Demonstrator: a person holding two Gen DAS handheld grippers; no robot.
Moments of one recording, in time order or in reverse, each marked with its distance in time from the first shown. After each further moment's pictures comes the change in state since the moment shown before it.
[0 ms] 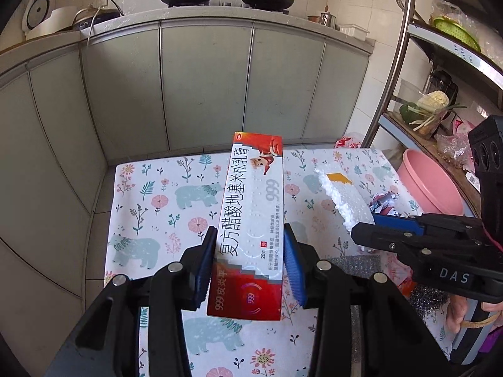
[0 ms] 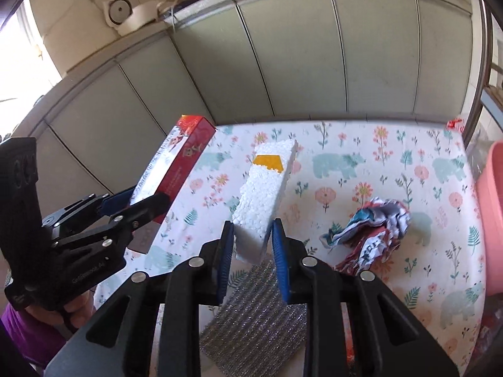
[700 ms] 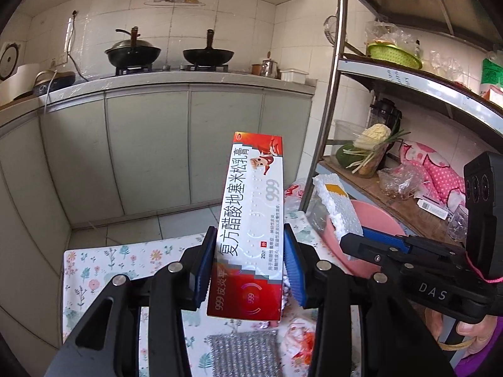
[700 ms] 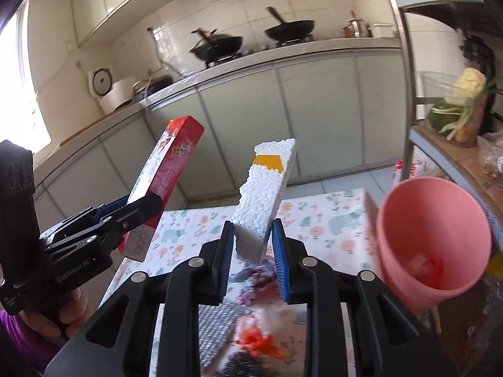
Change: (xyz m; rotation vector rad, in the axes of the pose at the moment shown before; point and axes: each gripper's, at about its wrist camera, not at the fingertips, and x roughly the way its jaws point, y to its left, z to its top) left arm -0.036 -0.129 0.064 0.120 -0.225 -0.168; right arm -0.136 -0.080 -0.002 0.101 -0.336 -0.132
